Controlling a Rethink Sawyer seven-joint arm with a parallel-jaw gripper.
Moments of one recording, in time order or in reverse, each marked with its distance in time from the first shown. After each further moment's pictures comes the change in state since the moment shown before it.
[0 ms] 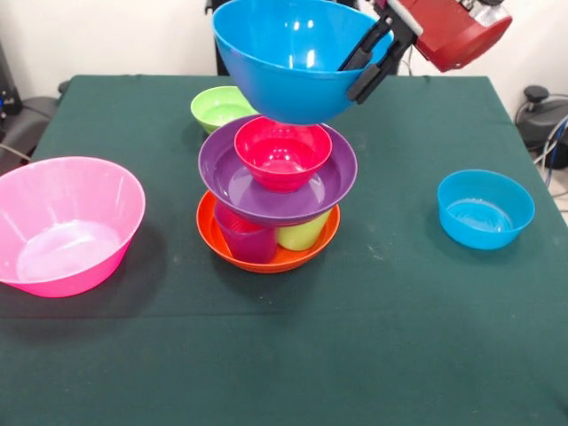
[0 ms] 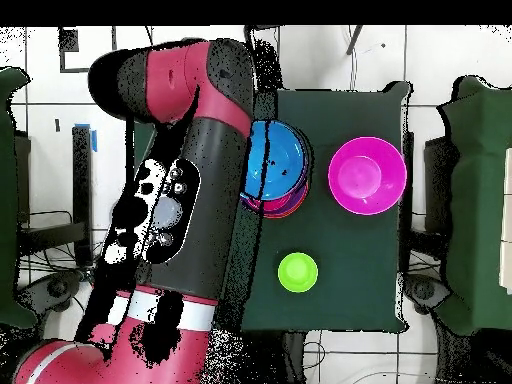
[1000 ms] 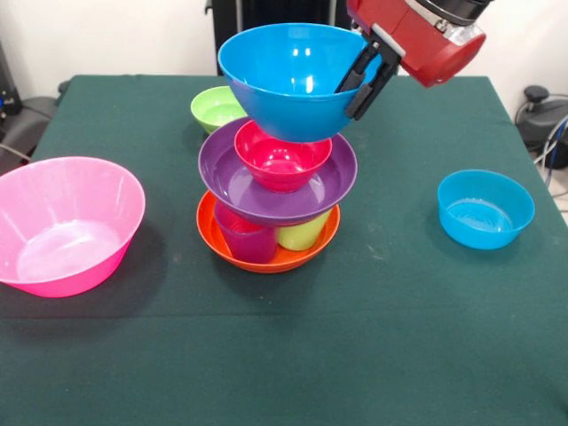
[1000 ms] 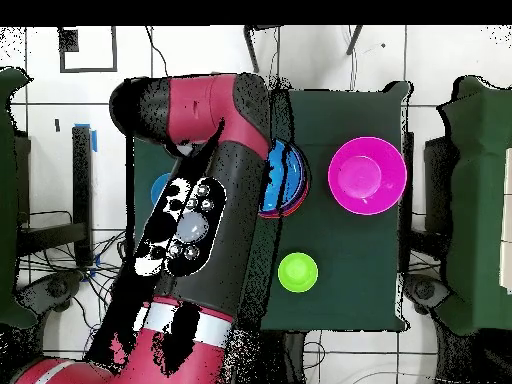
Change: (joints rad) arm -0.009 -0.086 0.093 0.208 -0.001 -0.149 -0.009
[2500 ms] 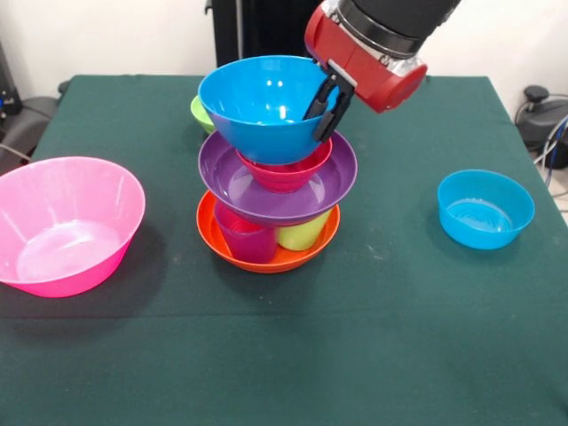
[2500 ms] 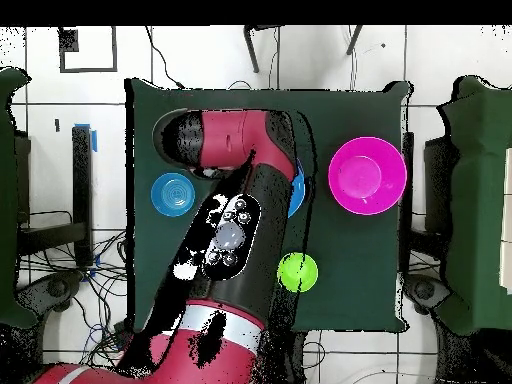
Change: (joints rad) arm -0.046 -0.048 0.091 0.176 -0.057 -0.173 0.000
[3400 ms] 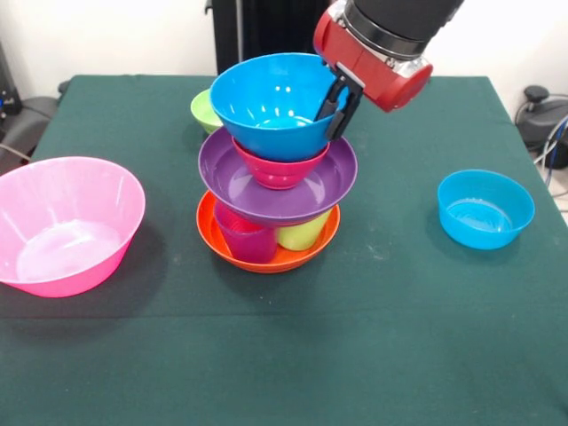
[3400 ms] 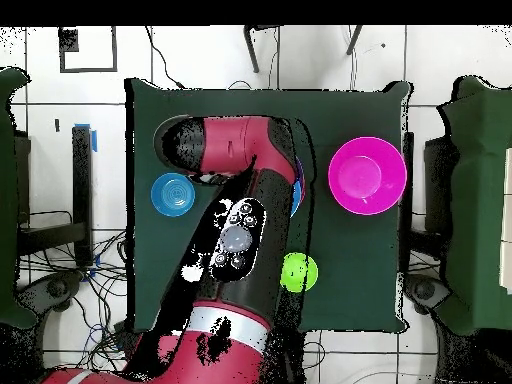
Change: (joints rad) arm -0.014 -0.026 0.051 0.047 0.000 0.000 0.000
